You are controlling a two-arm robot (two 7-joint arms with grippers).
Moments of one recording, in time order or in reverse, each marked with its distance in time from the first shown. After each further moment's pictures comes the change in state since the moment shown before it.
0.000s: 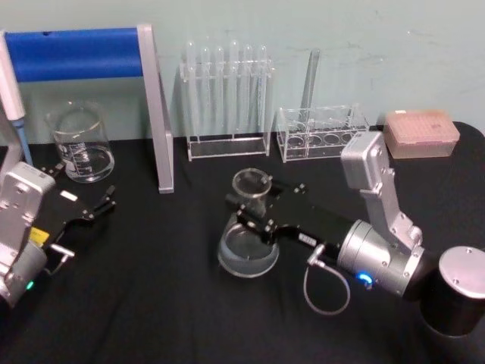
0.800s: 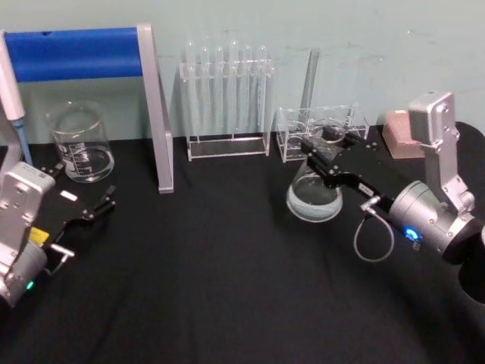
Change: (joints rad) left arm 0.000 0.000 0.000 0.000 0.000 0.000 0.000; right arm 0.032 -0.022 0.168 0.105 -0.022 -0.011 -0.111
